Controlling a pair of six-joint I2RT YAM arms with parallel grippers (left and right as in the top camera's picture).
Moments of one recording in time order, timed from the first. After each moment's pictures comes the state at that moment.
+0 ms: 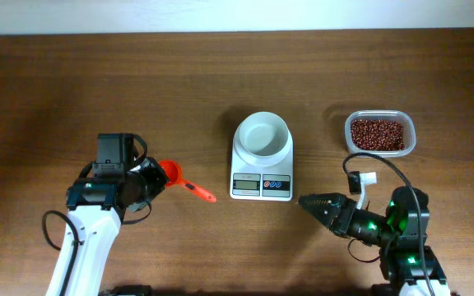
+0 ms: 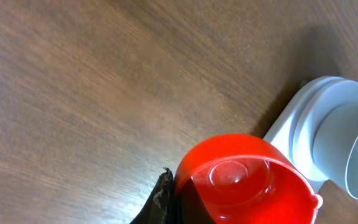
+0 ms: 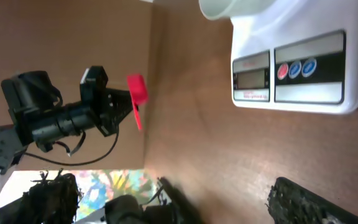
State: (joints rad) left arm 0.01 1.19 0.85 -0.81 0.18 -0.72; right arm 0.00 0.75 0.24 -0.07 -1.05 0.86
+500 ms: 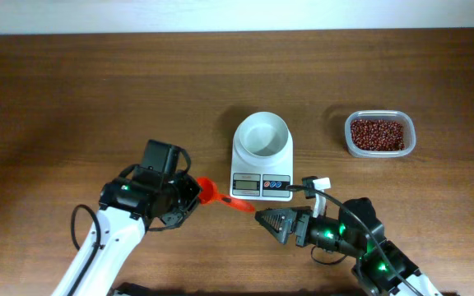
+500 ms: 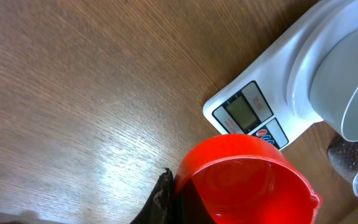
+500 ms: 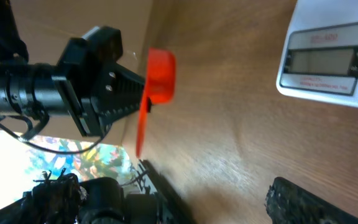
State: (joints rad) left arm -0.29 1.19 0.85 -0.90 0.25 -1.15; right arm 0.57 0.81 0.24 0.19 -0.58 0.97
